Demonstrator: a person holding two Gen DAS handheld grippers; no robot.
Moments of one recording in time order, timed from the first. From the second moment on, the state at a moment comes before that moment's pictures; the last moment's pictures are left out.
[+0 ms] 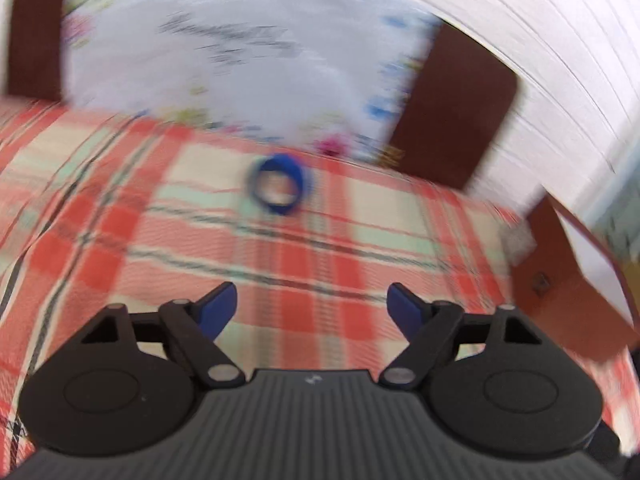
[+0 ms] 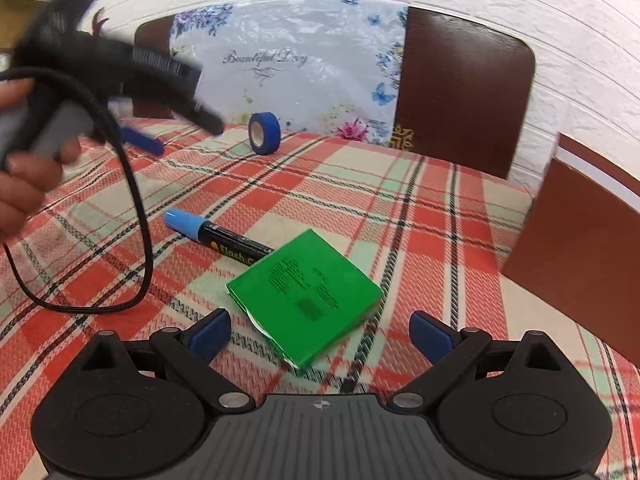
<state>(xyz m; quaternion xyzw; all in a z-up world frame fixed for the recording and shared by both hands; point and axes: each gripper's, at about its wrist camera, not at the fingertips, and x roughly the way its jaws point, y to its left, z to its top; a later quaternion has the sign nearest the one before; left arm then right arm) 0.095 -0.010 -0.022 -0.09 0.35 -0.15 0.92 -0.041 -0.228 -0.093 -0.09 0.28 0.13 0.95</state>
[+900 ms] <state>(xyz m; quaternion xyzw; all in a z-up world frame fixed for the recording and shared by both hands) 0.061 -0.124 -0.051 0.00 0.47 -0.29 0.83 -0.052 -0.252 -0.090 -0.01 0.27 0.11 0.96</state>
